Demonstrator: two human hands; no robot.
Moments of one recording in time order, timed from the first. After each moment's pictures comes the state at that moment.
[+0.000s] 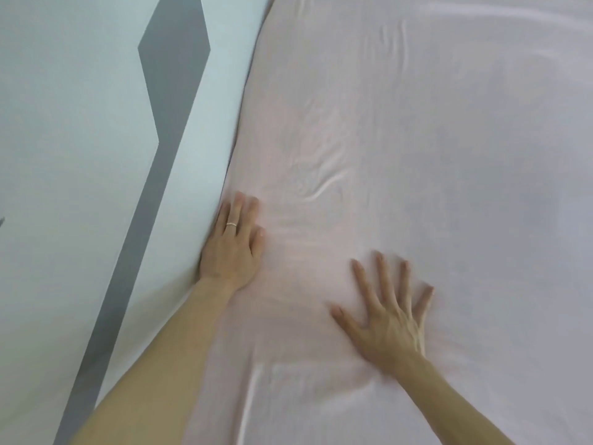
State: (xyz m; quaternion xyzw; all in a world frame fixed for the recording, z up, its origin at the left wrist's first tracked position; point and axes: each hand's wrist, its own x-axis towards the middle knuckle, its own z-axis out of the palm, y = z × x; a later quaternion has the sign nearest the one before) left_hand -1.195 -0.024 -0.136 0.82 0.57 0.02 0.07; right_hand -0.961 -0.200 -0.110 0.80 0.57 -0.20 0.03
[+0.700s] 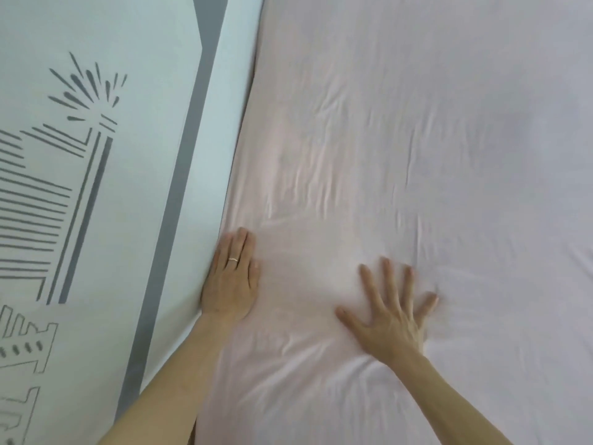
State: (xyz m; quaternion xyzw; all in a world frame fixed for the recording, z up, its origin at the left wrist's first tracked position) left_hand -1.295 -0.273 -0.102 0.81 0.58 -0.03 0.09; right_hand -1.016 -0.398 -0.078 0.81 0.52 -0.26 0.11
